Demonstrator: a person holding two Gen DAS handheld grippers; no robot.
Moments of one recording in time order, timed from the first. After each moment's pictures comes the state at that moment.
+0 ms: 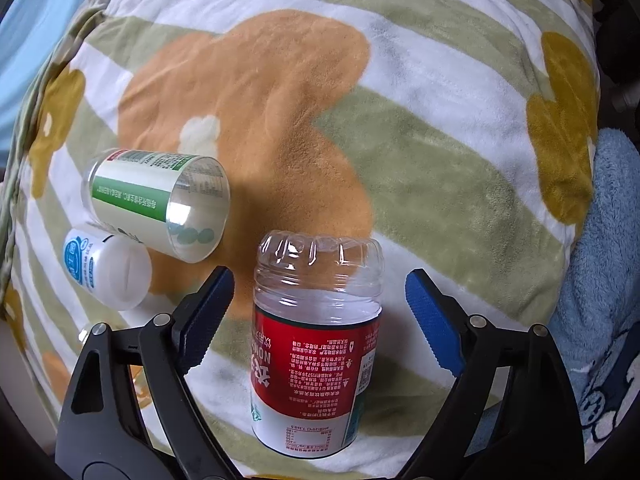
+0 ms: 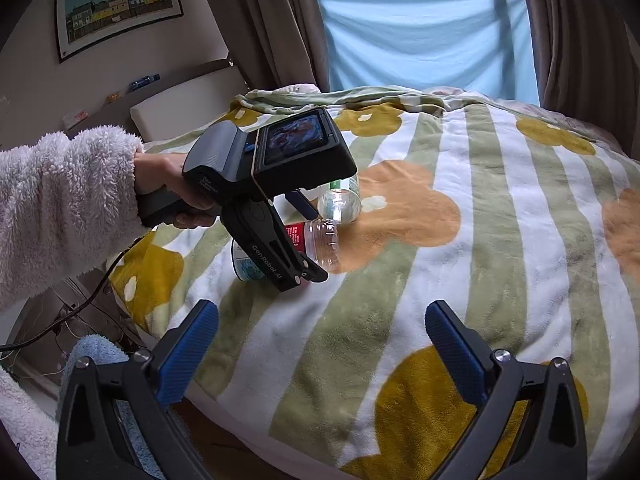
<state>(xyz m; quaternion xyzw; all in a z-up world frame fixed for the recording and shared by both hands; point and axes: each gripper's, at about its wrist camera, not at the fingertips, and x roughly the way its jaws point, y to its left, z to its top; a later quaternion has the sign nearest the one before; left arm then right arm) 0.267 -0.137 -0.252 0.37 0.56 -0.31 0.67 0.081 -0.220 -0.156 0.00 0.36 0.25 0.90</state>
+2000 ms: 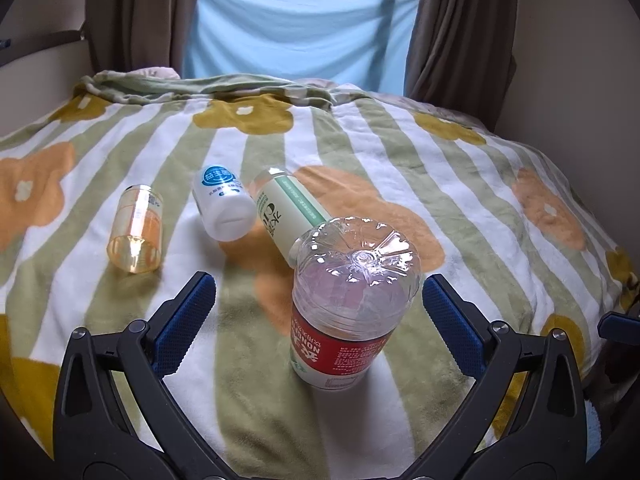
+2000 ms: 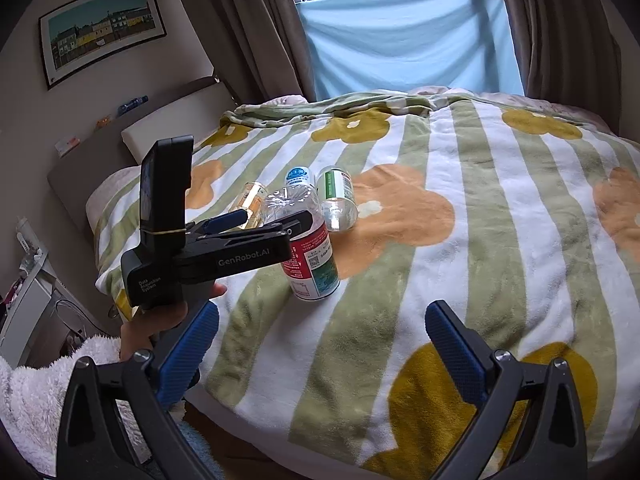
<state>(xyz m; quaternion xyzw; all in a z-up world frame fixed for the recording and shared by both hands) 0.190 -0.042 -0.197 -0.03 0.32 -0.11 0.94 0.072 -0.222 -0.148 0.04 0.35 0.23 0.91</state>
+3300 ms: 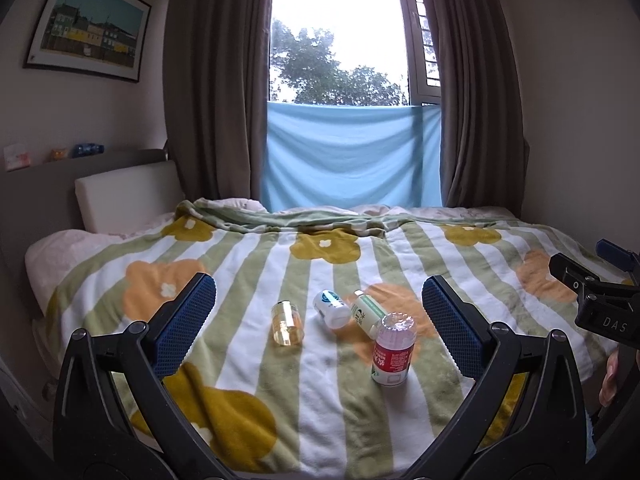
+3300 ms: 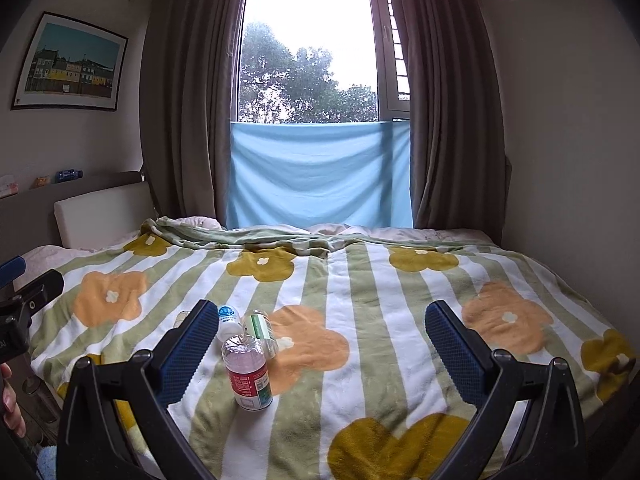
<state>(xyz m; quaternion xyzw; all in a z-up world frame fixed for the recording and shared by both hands) -0.017 0.023 -0.019 0.01 0.12 0.00 0.99 -0.017 -0.196 -0.023 -0.01 0.13 0.00 0.99</state>
